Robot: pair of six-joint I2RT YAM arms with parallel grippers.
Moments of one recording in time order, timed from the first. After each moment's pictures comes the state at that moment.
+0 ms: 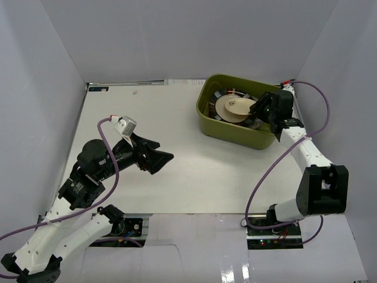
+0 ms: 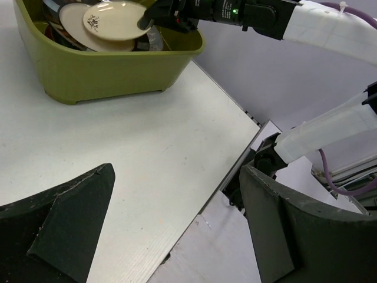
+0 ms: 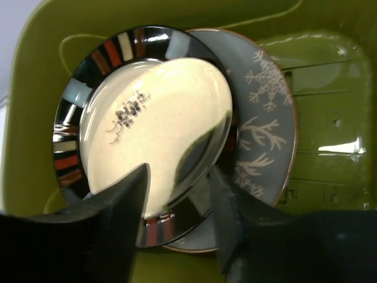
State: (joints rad) left arm -0.64 0.63 0.93 -0.37 0.32 -0.44; right arm 0.10 1.43 1.05 -0.11 0.01 0.58
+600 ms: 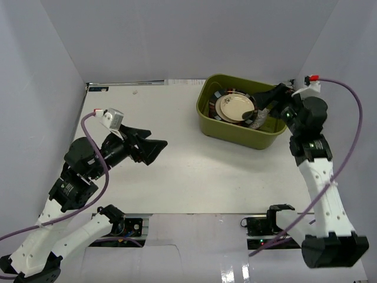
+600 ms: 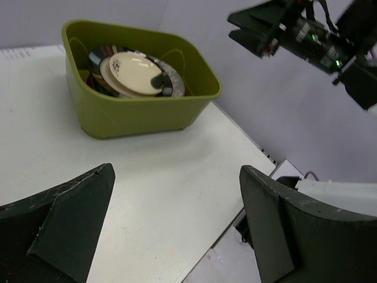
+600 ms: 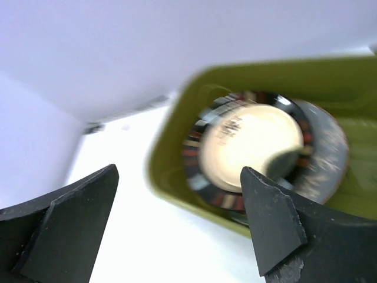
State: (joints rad) left arm -0.64 0.65 1.04 -0.39 0.19 -0.42; right arm 0.09 1.04 1.09 -0.19 -0.17 0.54
